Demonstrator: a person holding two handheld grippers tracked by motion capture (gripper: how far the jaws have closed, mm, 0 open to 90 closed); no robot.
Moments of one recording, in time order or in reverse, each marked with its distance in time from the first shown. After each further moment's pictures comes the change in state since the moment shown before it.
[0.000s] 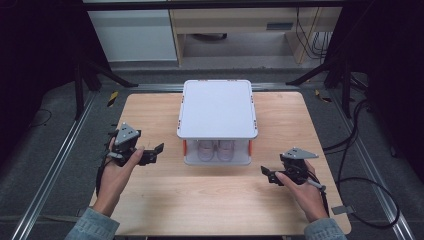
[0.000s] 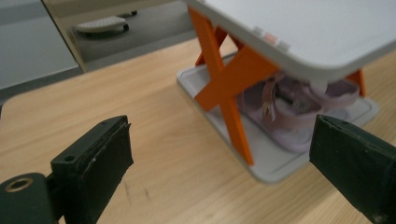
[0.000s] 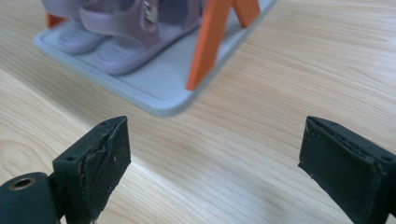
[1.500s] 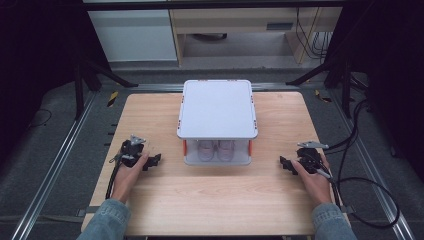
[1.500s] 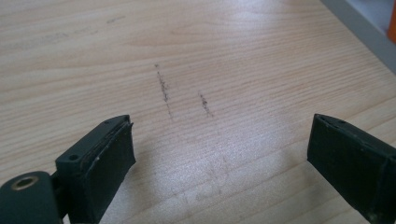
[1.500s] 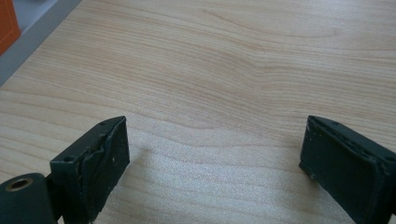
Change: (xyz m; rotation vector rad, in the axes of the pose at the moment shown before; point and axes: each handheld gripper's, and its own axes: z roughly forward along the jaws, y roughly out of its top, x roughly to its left) left arm 0.046 -0.081 0.092 0.281 0.108 -0.125; right arm -0.073 -0.016 0.024 0.114 -0.254 0.145
